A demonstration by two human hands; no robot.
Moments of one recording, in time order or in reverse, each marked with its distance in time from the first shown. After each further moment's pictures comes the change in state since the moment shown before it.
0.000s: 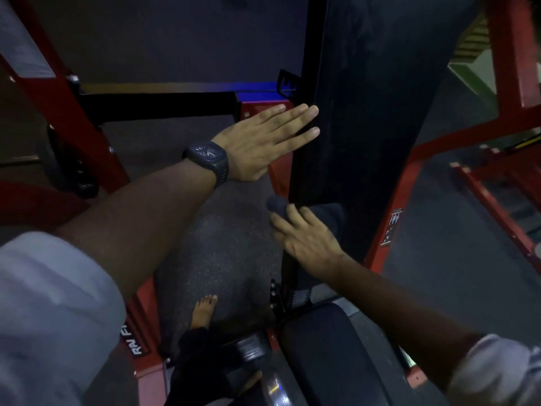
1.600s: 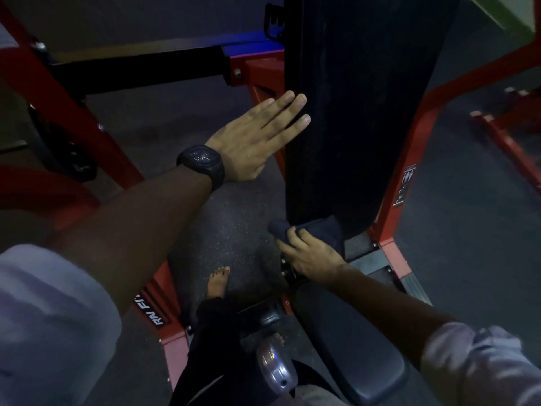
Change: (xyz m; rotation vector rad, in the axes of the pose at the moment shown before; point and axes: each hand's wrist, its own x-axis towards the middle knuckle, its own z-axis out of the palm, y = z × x) left_hand -0.022 0.059 0.036 -0.086 -0.042 -0.027; right_hand -0.056 -0.094 0.077 -0.039 0.032 -0.169
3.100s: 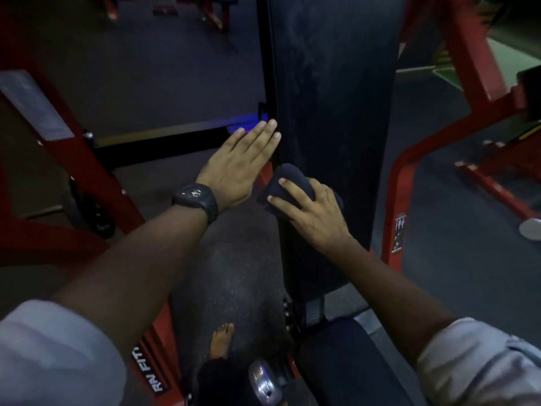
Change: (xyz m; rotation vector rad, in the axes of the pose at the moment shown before) left_hand 0.018 -0.018 -0.068 0.081 0.040 -0.305; right_hand 0.028 0.156 -0.051 0.241 0.651 0.579
